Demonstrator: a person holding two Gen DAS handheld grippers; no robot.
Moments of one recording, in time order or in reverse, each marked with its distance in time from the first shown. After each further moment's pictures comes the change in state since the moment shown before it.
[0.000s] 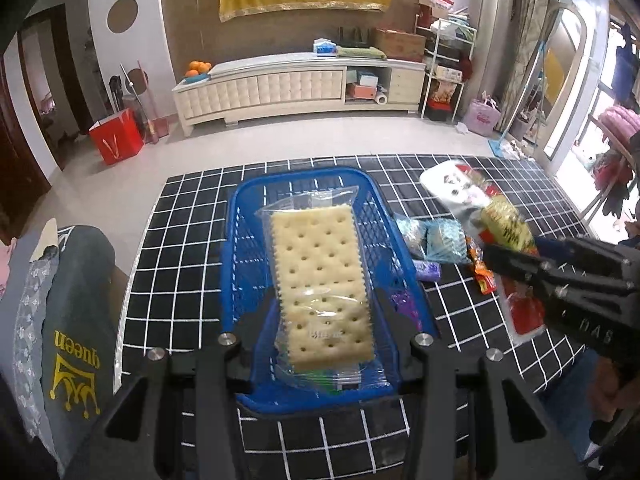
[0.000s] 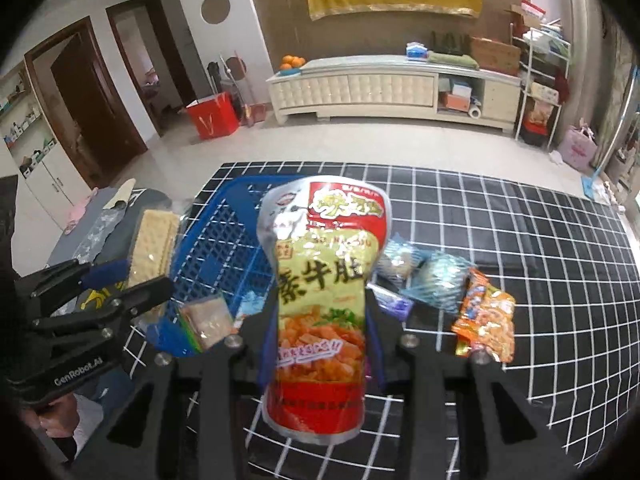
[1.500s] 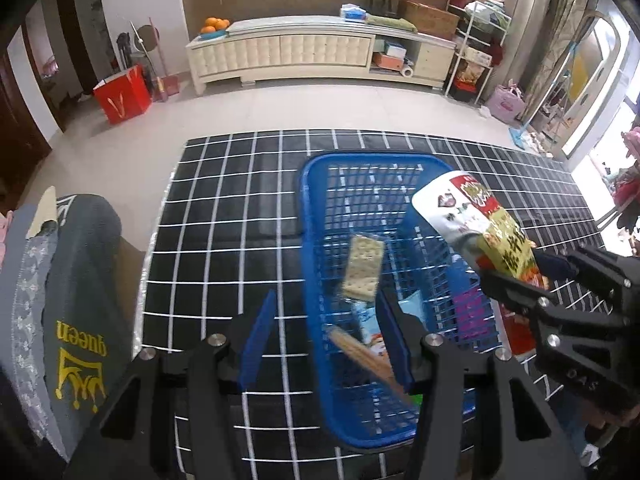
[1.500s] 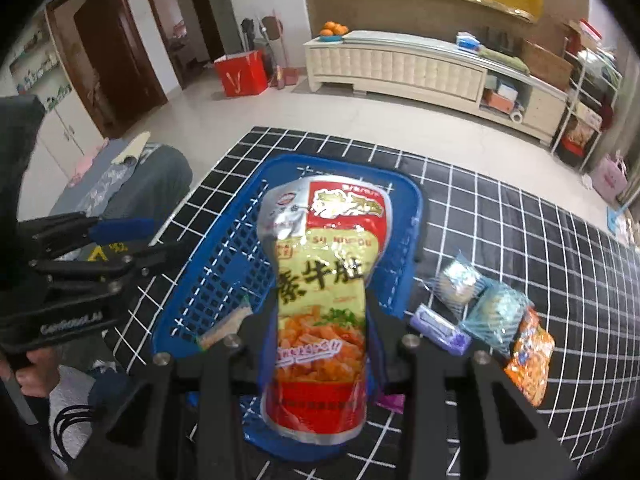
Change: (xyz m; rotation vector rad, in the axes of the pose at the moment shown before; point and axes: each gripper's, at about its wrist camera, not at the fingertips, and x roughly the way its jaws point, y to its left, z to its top) left arm 0.044 0.086 0.025 -0.068 0.145 0.016; right arm 0.070 0.070 0.030 -0.172 0.123 -0.009
